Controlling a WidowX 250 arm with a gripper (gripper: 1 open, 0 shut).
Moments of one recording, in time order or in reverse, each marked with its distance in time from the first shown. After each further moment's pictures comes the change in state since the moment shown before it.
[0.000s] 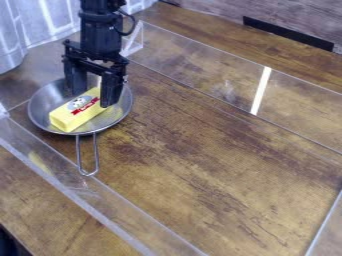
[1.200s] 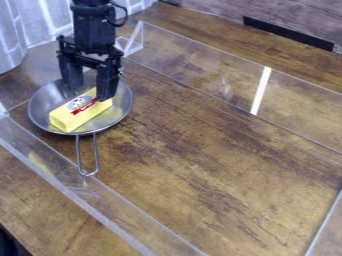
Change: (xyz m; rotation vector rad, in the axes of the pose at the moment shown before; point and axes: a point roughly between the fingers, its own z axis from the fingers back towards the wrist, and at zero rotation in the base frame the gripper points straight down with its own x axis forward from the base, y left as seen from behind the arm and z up) arm -0.003 0.004 0.003 -0.044 -0.013 0.012
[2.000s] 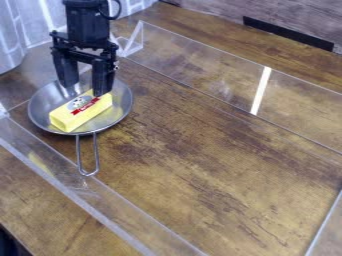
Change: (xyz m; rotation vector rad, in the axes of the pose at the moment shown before) arm -0.005 0.002 0.007 -0.021 -0.026 0.021
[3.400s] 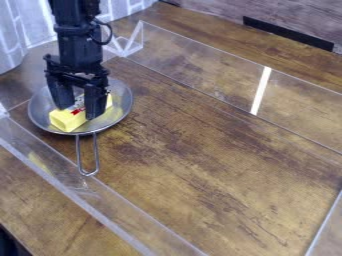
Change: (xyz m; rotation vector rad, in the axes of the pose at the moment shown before) arm -0.005 0.004 -0.029 0.002 -0.056 -0.030
